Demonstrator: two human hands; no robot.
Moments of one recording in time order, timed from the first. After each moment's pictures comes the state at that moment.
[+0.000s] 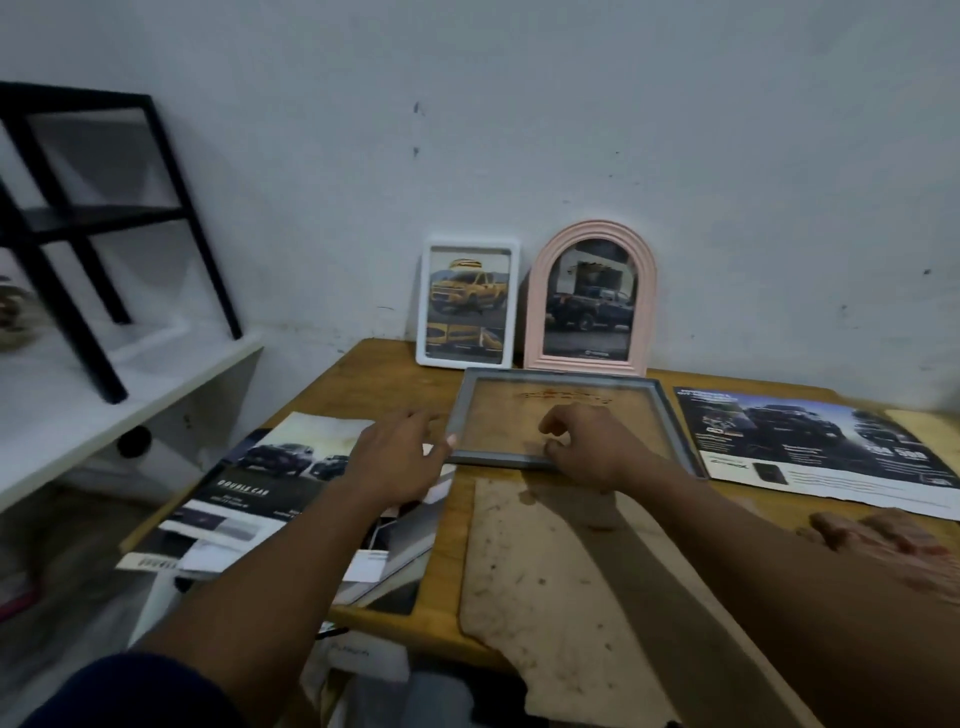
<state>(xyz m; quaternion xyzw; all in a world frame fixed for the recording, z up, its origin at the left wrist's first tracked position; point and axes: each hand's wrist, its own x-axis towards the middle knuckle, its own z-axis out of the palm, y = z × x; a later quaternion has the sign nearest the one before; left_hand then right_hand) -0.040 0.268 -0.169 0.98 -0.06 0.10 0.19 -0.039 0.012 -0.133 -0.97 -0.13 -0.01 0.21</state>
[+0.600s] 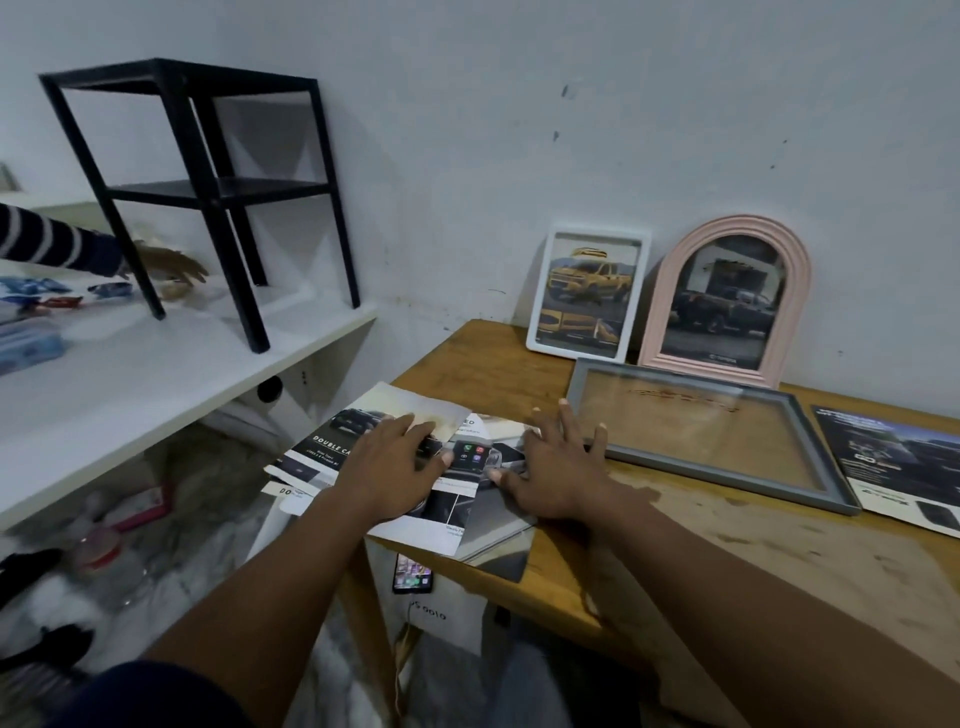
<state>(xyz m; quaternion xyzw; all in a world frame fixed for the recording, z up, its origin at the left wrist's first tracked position) -0.100 0.392 -0.197 0.99 0.04 0.06 0.12 -0.056 0.167 -0.175 -0.97 -0.22 0.04 0.05</state>
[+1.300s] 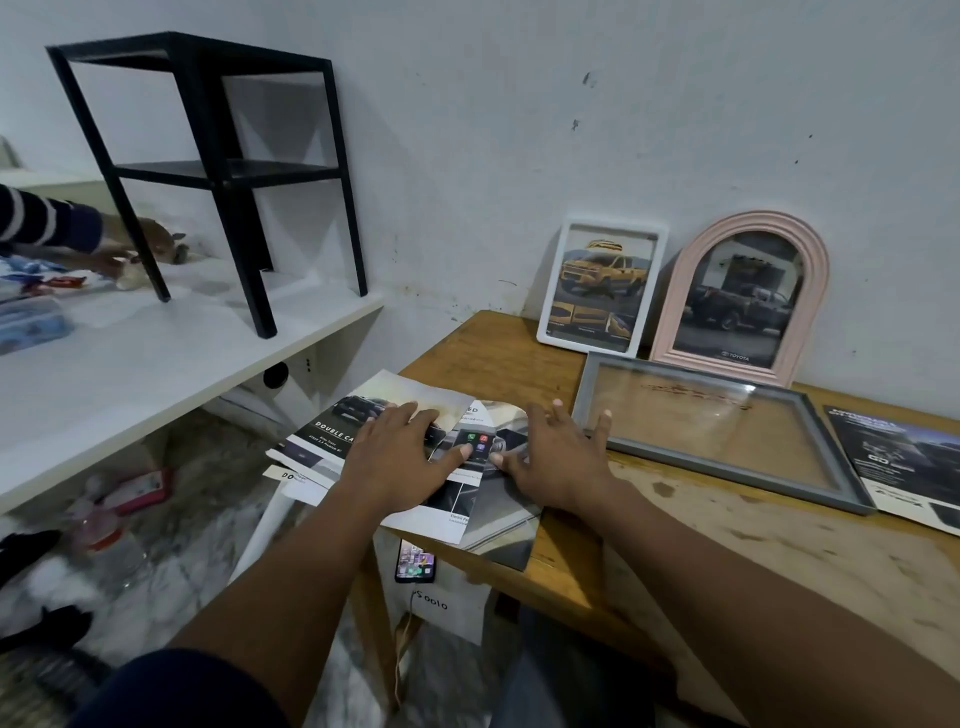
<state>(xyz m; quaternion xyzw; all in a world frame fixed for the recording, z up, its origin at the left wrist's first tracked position) -0.100 0.394 -0.201 0.99 0.06 0.08 0.12 -0.062 0.184 -0.172 -0.98 -0.19 -0.01 0.09</state>
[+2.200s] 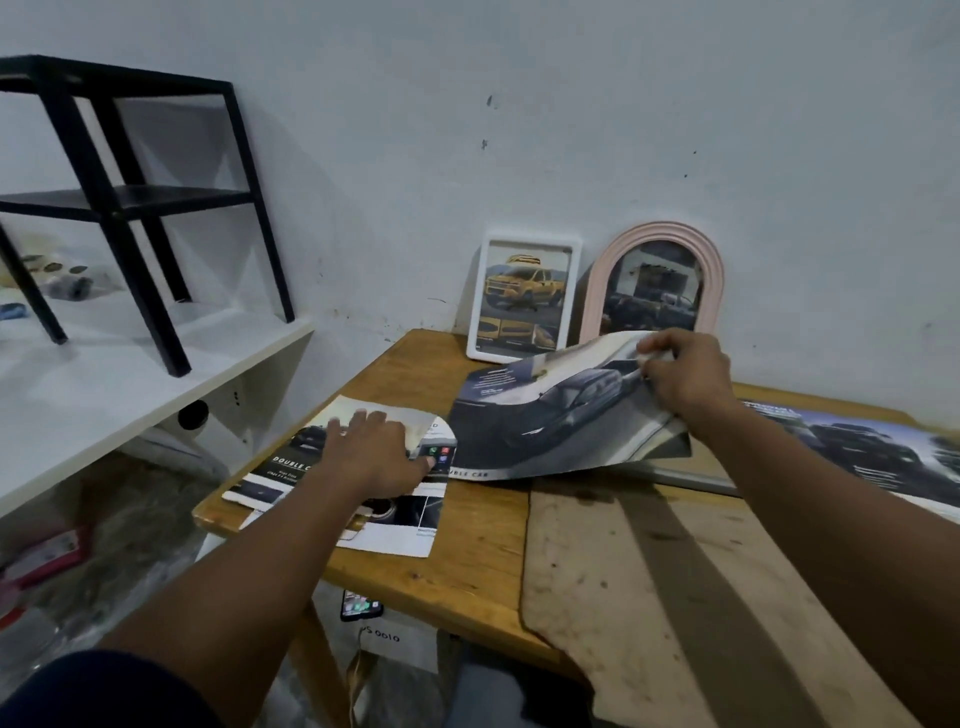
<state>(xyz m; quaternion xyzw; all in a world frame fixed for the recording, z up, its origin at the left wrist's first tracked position) -0.049 0.342 -0.162 1.00 0.05 -0.03 0.02 0.005 0.007 -0.093 -0.86 0.07 -0.19 0.47</state>
